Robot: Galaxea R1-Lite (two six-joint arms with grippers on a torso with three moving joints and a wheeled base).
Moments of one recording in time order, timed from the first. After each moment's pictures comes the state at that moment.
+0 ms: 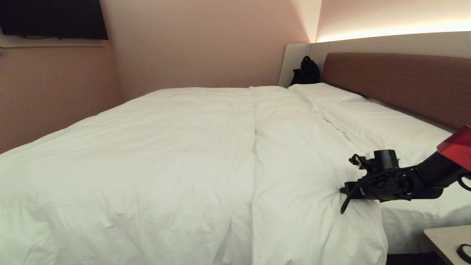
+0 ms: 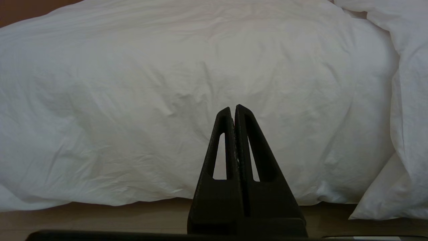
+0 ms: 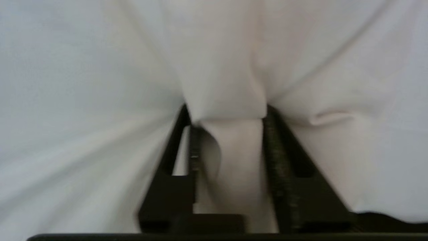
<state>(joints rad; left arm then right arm) -0.01 0.00 -0.02 0.05 -0.03 0.02 -0.07 2.21 -1.01 -0.35 0.06 -0.06</state>
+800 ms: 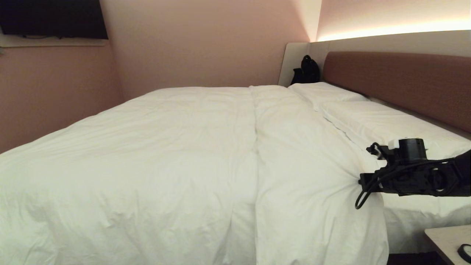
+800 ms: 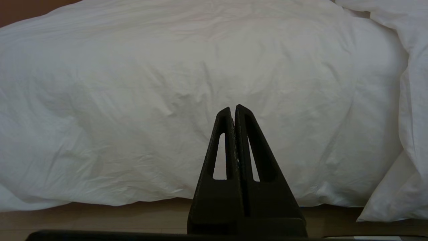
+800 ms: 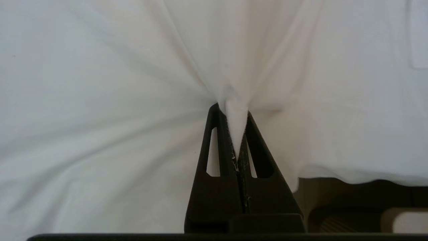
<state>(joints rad) -0.01 0.00 -0.02 0.05 -0.03 0.02 -0.11 1.98 -0.91 -0.34 0.06 -0.07</state>
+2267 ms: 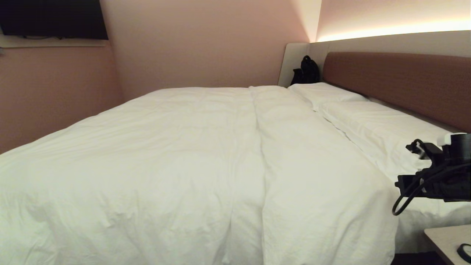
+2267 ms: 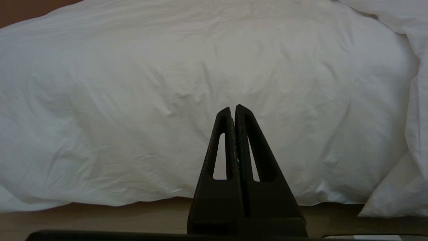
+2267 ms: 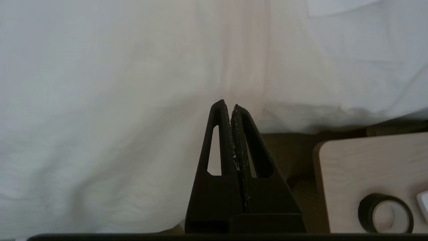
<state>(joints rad) -0.01 0.00 -0.02 0.05 -0.03 0.02 -0.23 1.74 -0.79 -0.22 0.08 -0.13</state>
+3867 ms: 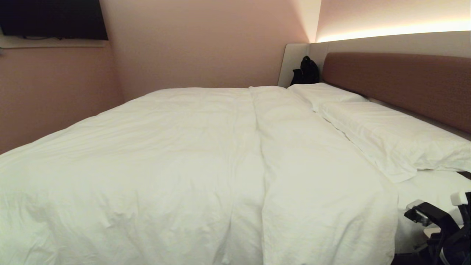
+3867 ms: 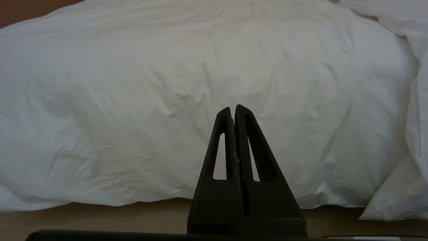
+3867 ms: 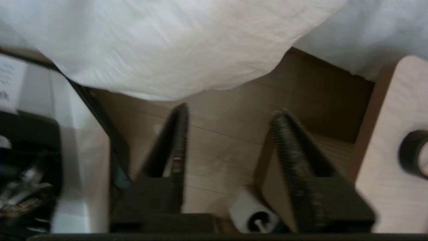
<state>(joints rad) -0.01 0.00 -0.02 0.05 -0.03 0.02 -0.20 1.55 -0.33 -0.22 0.14 -0.51</state>
